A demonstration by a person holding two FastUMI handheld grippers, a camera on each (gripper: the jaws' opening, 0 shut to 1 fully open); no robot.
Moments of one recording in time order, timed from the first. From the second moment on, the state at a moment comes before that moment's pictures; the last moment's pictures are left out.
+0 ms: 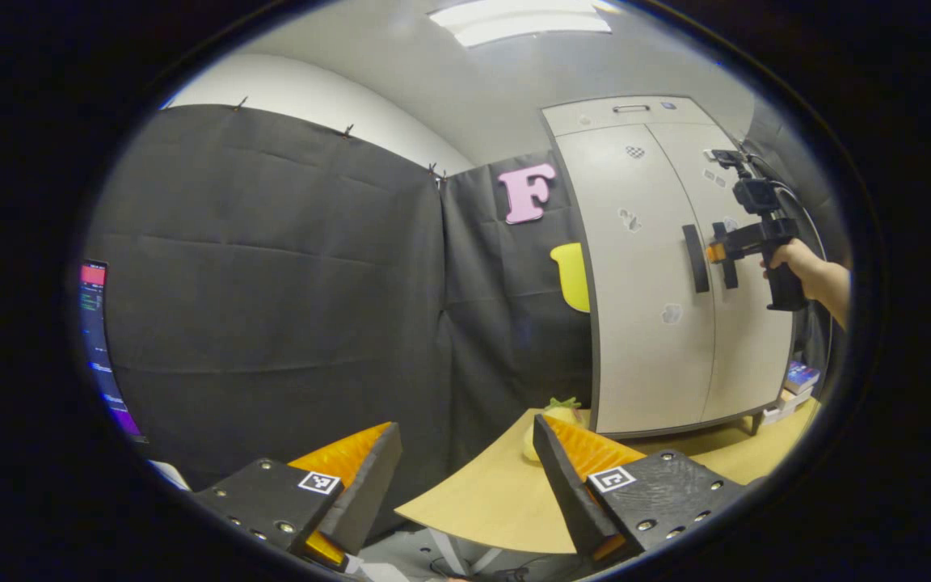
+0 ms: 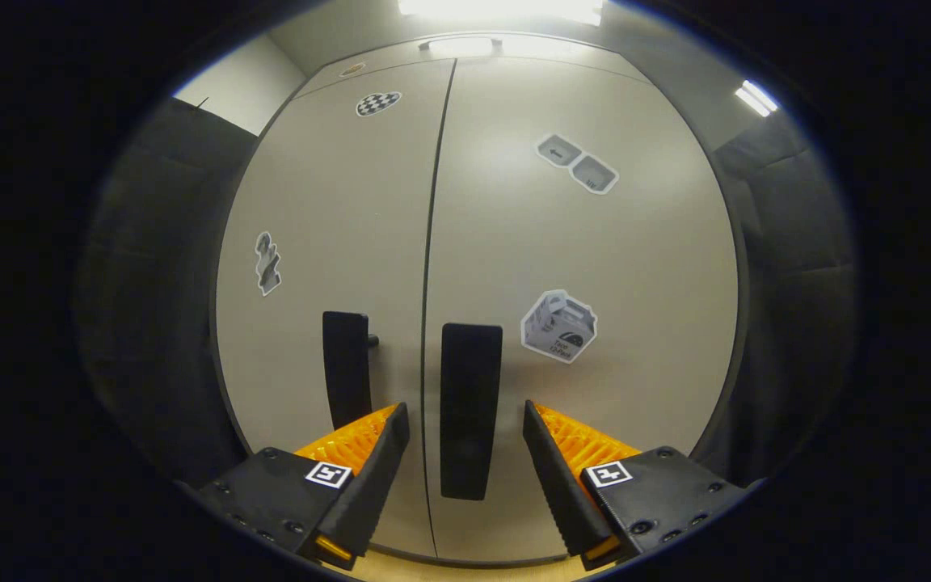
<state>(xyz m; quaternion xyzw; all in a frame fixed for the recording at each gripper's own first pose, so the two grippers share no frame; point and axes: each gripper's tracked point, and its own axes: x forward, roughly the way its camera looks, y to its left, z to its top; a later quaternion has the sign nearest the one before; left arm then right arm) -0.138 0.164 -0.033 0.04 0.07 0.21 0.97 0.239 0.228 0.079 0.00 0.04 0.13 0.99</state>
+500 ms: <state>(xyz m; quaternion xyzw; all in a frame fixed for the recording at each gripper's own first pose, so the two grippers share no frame) -0.129 0.165 -0.031 0.05 0.06 0.20 0.98 0.248 0.231 0.072 0.00 0.07 0.11 0.99</state>
